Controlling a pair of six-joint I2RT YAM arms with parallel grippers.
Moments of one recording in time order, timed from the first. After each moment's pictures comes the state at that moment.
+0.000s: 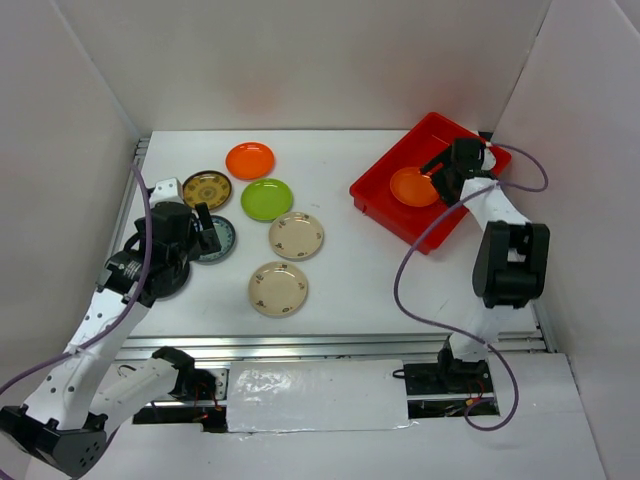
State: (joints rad) left arm -0.35 0.88 1.04 -0.82 -0.44 -0.47; right arm -0.10 1.85 1.37 -0.32 0.05 0.86
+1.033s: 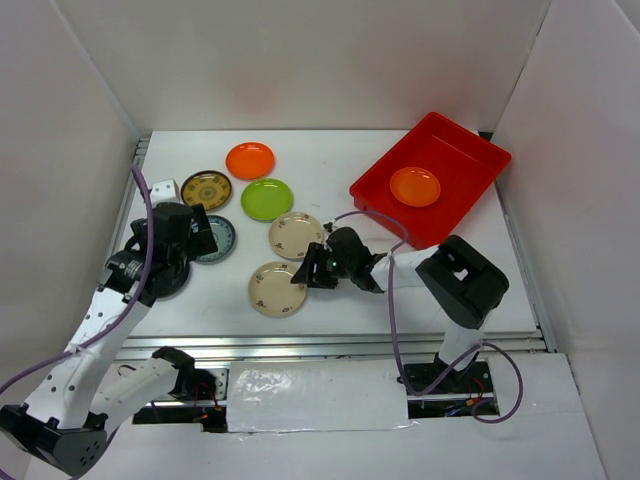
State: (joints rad) left arm -0.35 0.89 1.04 -0.85 -0.50 -0.48; right arm 0.74 1.76 0.75 0.36 -0.31 0.91
